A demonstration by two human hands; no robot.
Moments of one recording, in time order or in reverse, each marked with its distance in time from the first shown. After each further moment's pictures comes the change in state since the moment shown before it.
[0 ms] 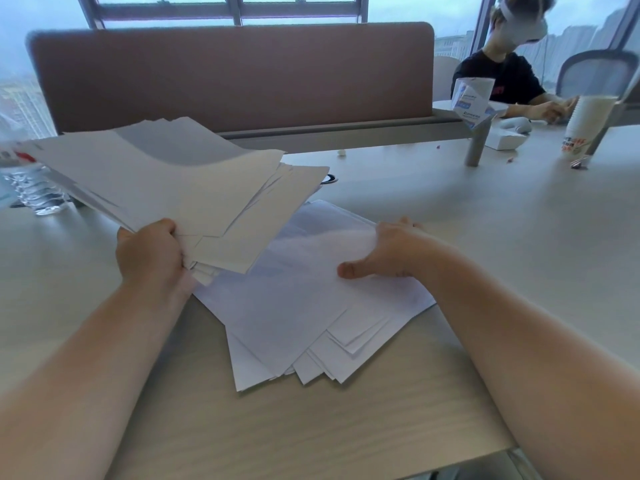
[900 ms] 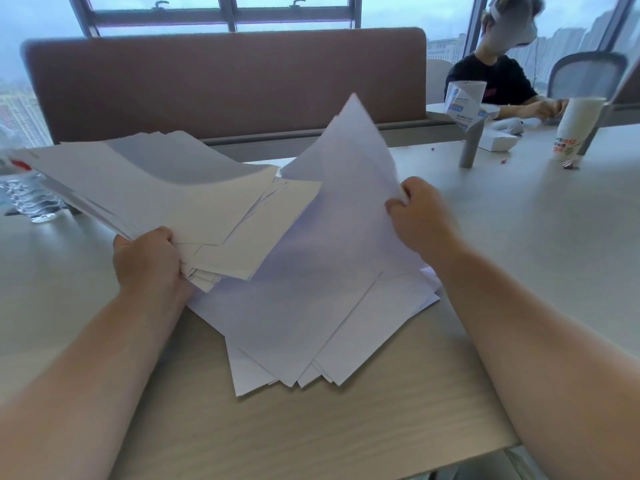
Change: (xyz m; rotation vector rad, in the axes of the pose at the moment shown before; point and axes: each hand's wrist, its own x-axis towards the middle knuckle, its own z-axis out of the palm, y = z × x) left_hand 0.003 -0.003 0.000 -0.013 0.010 0.059; right_hand 0.029 0.033 -0.013 0.514 0.607 -0.066
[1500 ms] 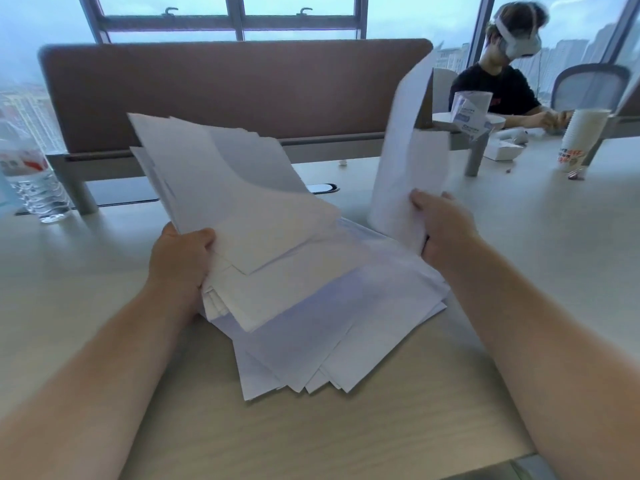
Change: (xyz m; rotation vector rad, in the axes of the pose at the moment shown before) left_hand 0.001 -0.004 0.001 0.374 -0.316 0.072; right_hand 0.002 -0.009 -0.002 1.092 0.051 0.514
